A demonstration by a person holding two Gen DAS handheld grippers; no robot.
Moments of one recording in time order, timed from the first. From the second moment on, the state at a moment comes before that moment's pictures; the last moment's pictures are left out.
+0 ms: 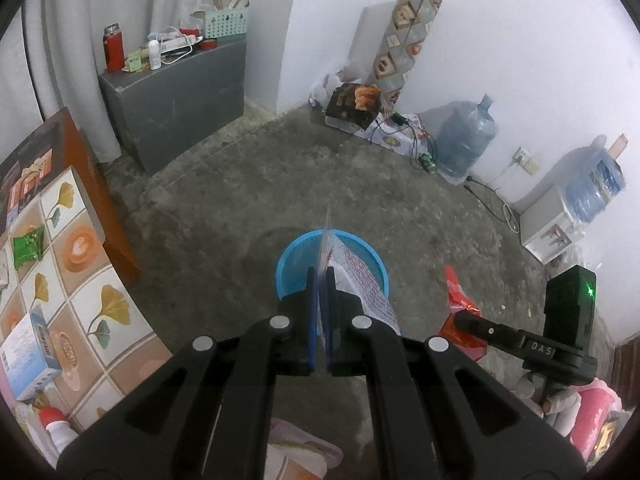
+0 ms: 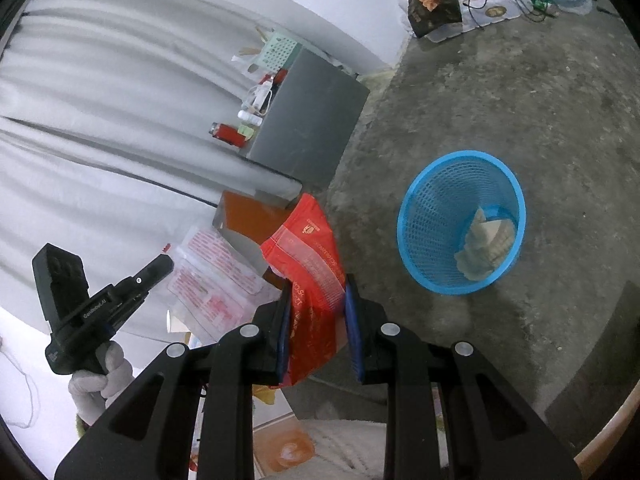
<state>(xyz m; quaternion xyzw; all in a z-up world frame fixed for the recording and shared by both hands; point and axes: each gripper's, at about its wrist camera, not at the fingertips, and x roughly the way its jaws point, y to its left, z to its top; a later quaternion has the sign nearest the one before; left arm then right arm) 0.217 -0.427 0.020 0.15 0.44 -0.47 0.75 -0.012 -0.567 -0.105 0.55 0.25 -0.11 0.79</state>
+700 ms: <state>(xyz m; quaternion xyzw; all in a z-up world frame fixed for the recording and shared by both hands) 0.223 -0.450 -0.010 0.15 0.46 -0.46 0.75 -0.002 -0.579 -0.117 0.55 0.26 -0.12 0.78</state>
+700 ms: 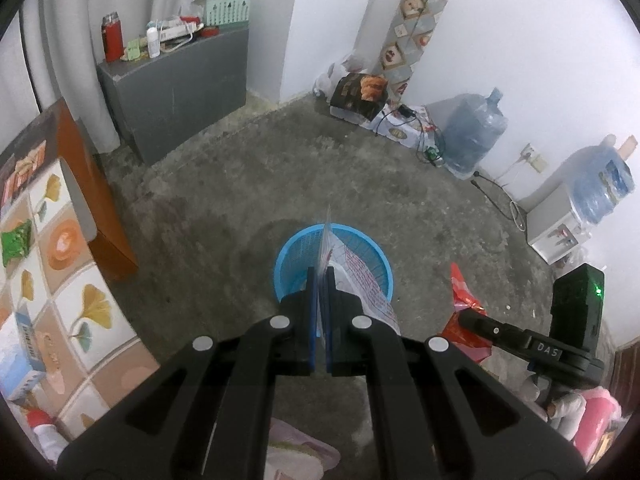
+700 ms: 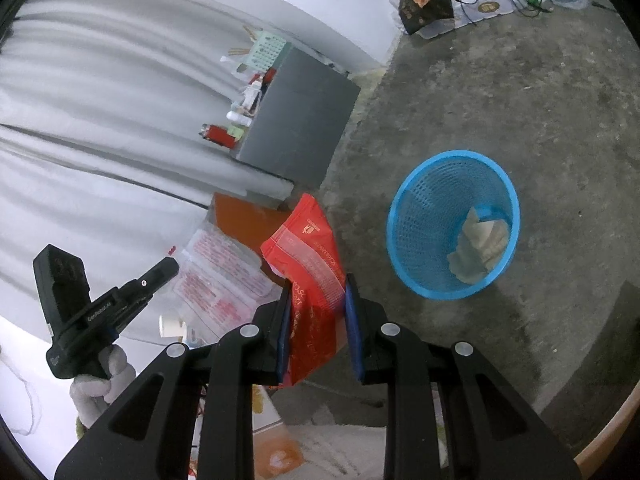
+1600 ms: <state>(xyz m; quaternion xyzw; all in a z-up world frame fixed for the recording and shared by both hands) 0.261 -0.556 -0.135 0.13 0.54 -0.39 0.73 0.091 -0.677 -0.221 0.50 0.38 -0.24 0.74</state>
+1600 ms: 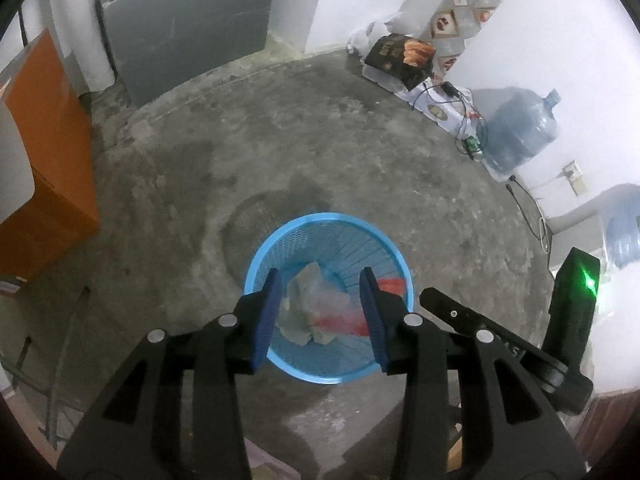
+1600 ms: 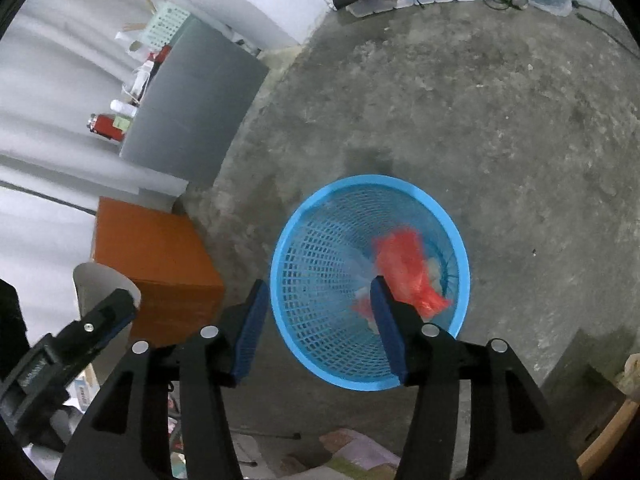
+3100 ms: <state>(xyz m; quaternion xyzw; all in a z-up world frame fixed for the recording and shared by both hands) 0.226 -0.128 0.163 0.04 0.34 -0.34 0.88 0.058 -0.424 0.029 0.24 0.26 -0.03 0.93</state>
